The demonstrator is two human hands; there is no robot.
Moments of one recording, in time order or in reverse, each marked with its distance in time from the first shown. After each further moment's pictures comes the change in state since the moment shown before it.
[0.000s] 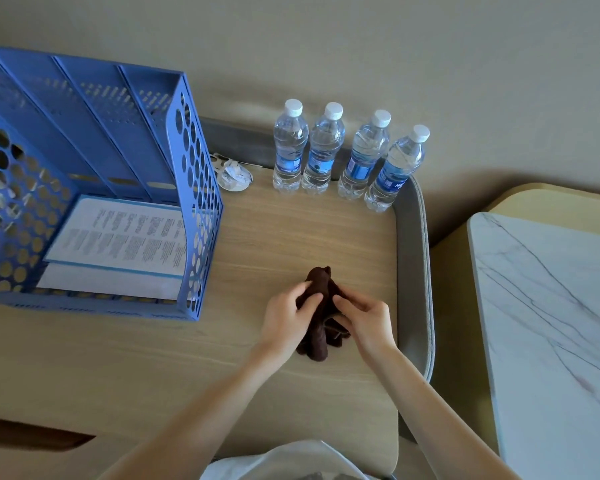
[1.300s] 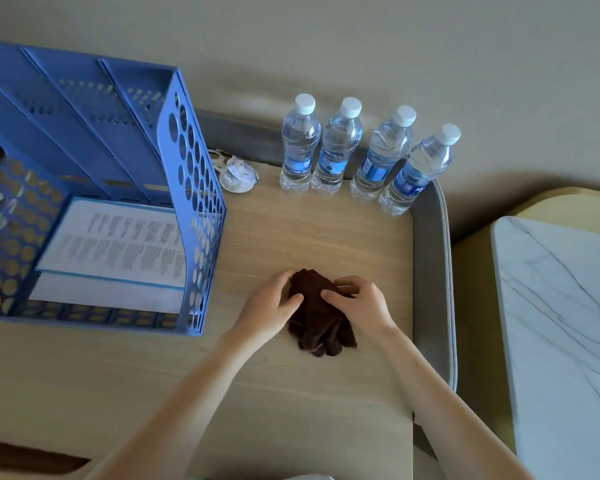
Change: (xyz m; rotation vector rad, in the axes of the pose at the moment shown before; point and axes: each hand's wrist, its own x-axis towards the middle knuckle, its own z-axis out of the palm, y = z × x) left_hand 0.059 -0.029 -0.044 0.207 -0.262 -0.092; right_hand 0.070 -0.014 0.019 -0.731 -0.038 0.014
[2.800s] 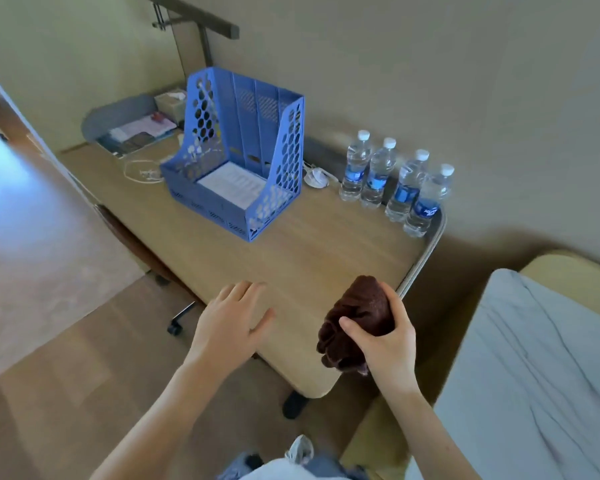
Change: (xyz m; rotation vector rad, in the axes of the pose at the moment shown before) left_hand -0.311 0.128 0.128 0.529 0.774 -0.118; right_hand -0.217 0.107 -0.126 0.347 -0.105 -0.616
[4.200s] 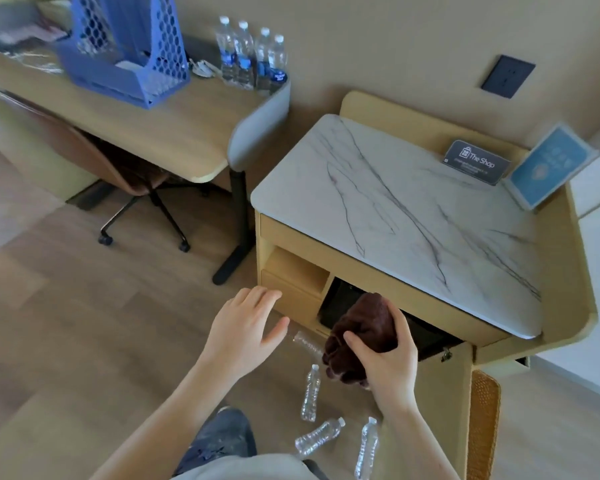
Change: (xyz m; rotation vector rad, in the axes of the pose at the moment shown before) left_hand -0.532 0.287 0.054 -0.060 -0.125 0.335; right_hand -0.558 0.076 -0.361 -0.113 0.296 0.139
